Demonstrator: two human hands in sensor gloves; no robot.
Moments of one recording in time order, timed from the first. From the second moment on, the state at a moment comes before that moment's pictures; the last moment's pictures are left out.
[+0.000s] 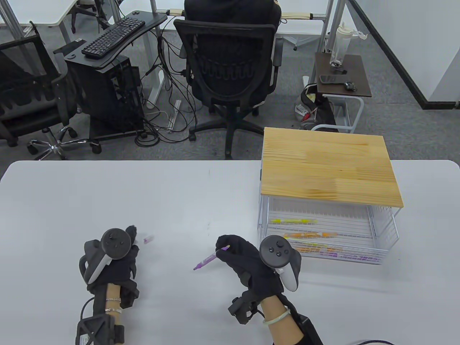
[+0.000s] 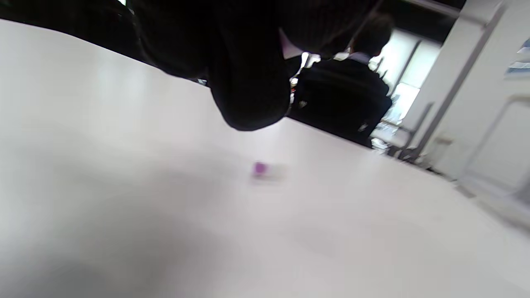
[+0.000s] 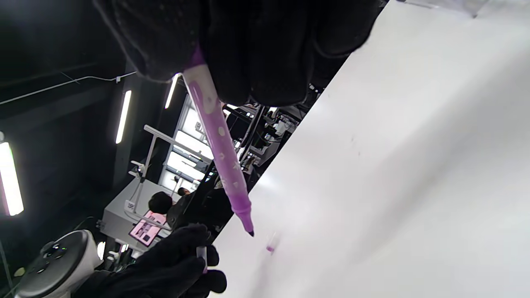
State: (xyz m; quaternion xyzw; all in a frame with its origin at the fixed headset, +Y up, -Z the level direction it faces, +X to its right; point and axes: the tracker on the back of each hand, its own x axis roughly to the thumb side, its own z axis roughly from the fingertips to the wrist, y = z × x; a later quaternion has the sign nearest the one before) left_hand -0.304 -0.705 -0.347 0.00 0.01 0.22 0.98; right_hand 0.051 -0.701 -0.327 0.12 0.07 0.82 0.55
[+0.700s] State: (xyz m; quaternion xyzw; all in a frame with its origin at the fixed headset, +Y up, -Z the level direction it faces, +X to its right) left_hand -0.249 -0.672 -0.296 0.04 -0.15 0.28 0.95; right_hand 0.038 -0.697 -0.313 0.22 0.08 0.76 0.60
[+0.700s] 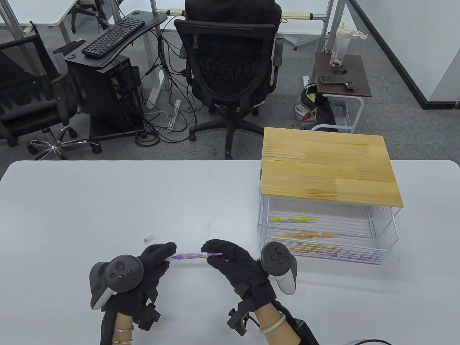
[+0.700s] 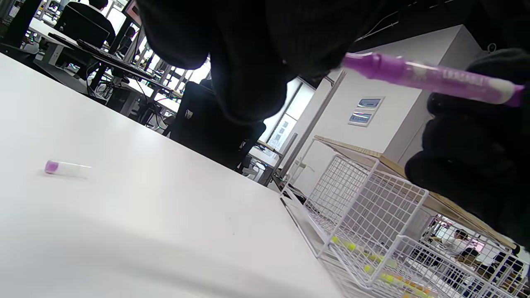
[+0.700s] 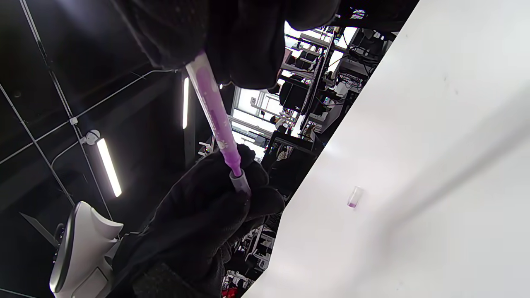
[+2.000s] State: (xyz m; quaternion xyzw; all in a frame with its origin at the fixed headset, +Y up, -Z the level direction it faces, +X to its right) left_hand -0.220 -0.669 -0.297 0.10 -0.21 0.35 0.91; right_hand 0.063 -0.715 -0.328 0.15 0.10 0.73 0.66
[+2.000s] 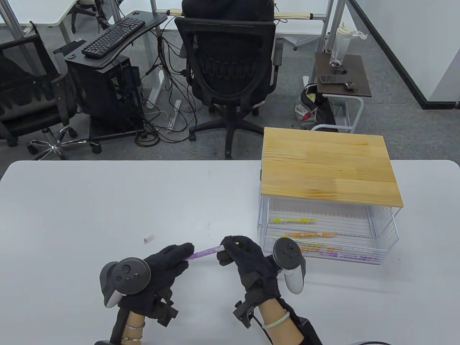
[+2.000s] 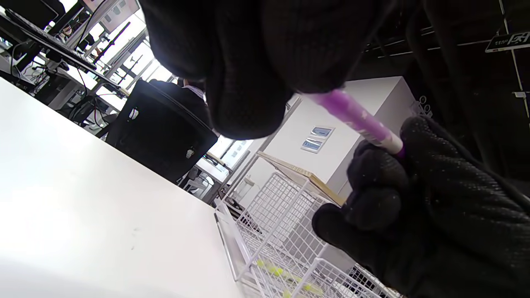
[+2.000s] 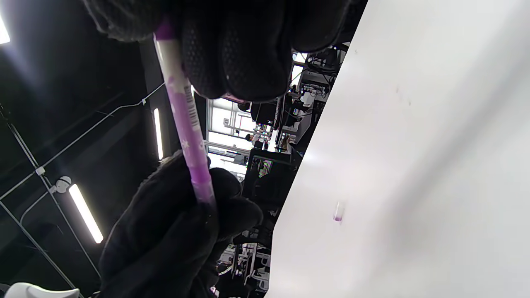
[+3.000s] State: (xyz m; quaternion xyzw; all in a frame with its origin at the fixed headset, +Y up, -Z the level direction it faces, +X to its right) left_hand -0.170 -0.675 -0.284 0.13 -0.19 0.29 0.93; right_hand 0.030 -0.727 -0.322 0.17 0.20 0.72 0.64
